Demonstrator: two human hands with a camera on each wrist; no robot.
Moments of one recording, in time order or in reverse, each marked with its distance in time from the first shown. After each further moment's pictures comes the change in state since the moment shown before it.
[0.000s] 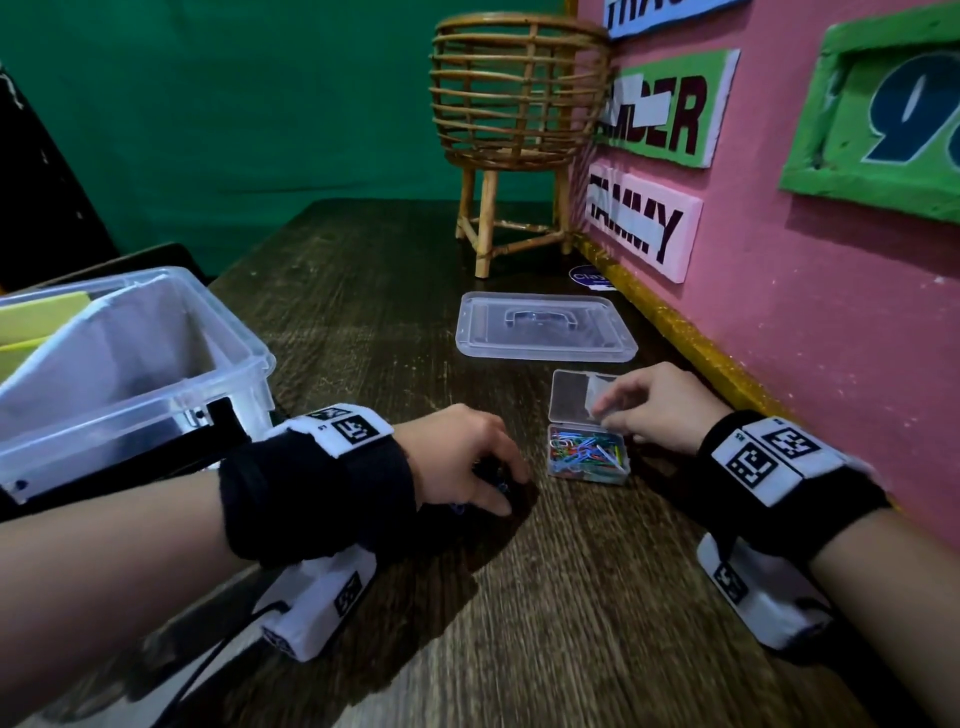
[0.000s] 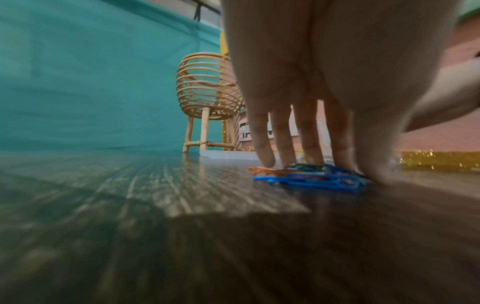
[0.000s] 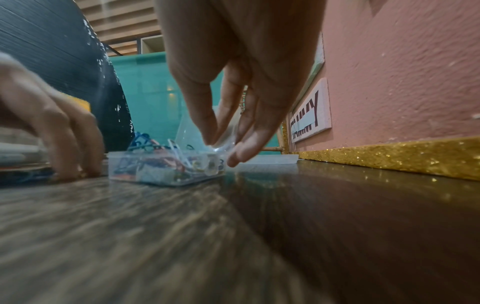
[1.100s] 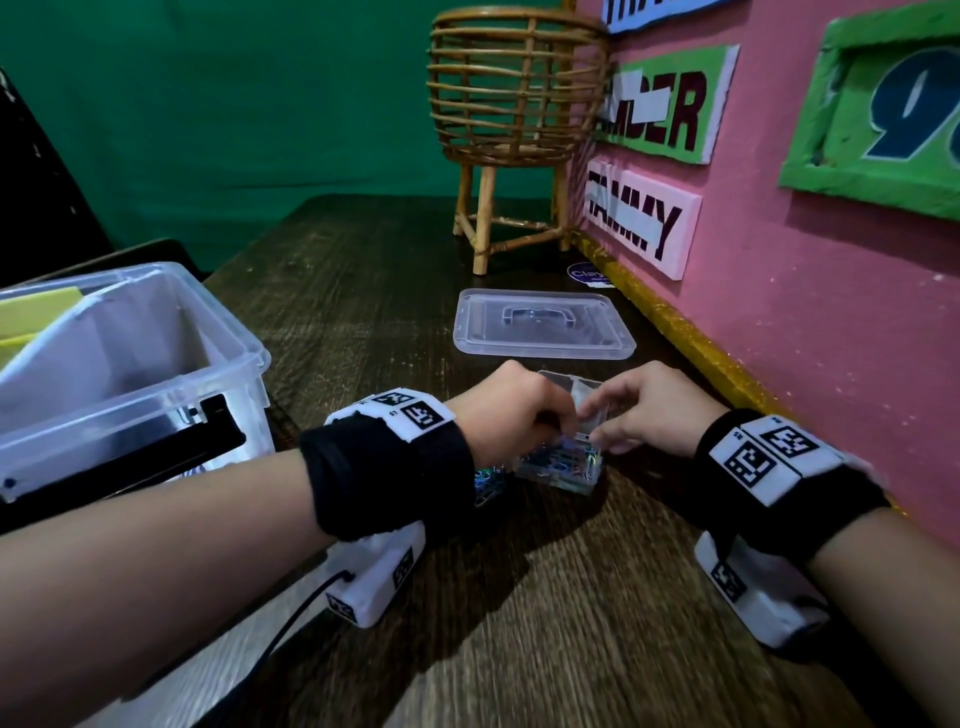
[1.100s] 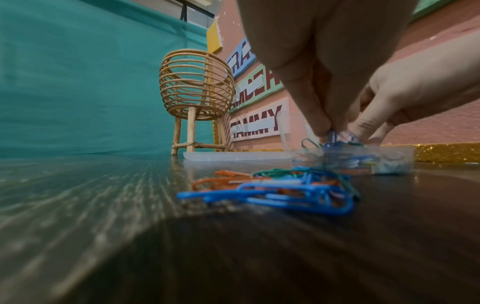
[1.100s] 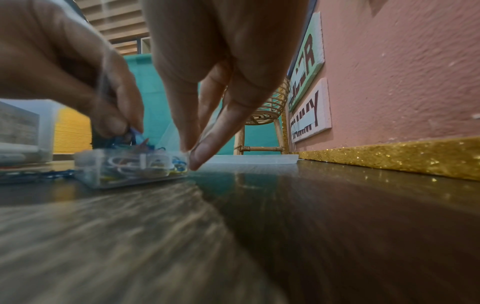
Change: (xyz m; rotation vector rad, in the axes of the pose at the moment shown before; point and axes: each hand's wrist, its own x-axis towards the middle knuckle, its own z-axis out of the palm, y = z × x) left_hand 0.039 0.020 -0.005 -0.077 0.343 0.126; right_hand -0.001 0.001 0.004 0.130 -0.100 -0.021
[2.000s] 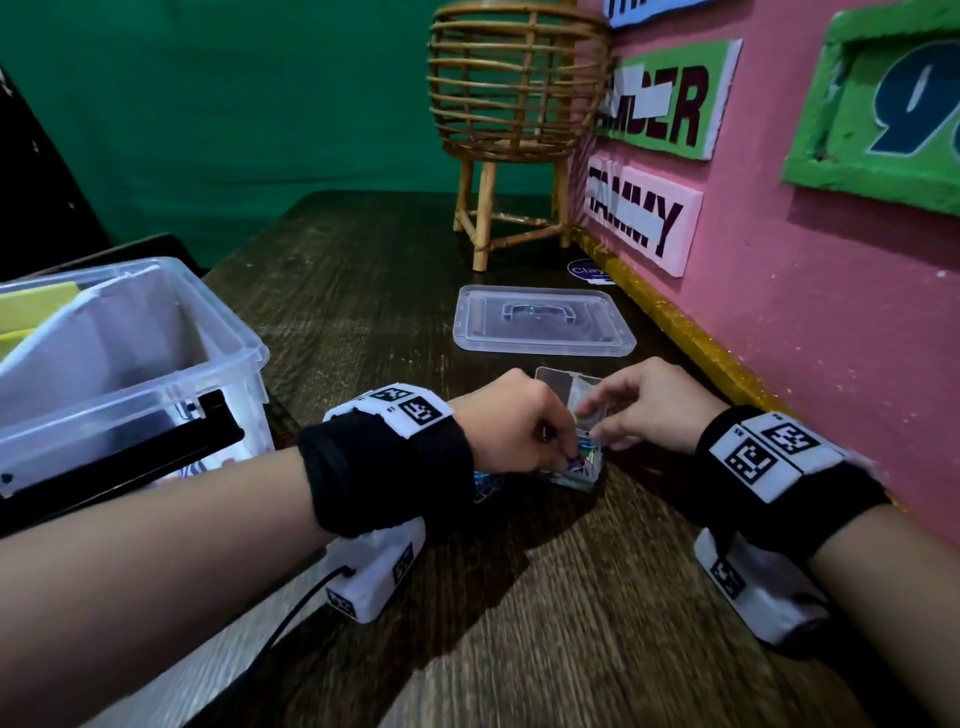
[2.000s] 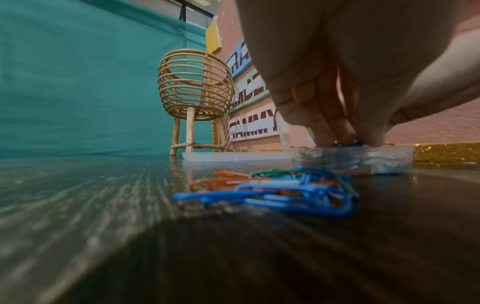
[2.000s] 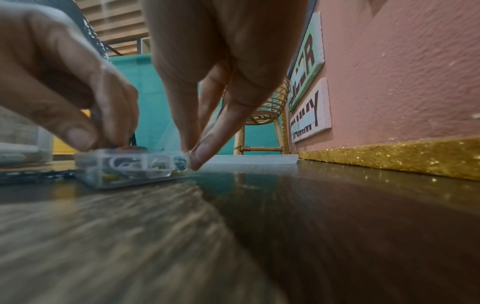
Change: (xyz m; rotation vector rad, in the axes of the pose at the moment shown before) left_hand -0.002 -0.002 0.003 -0.015 -0.134 0.001; right_hand 0.001 0.000 0.000 0.007 -0.011 -0.005
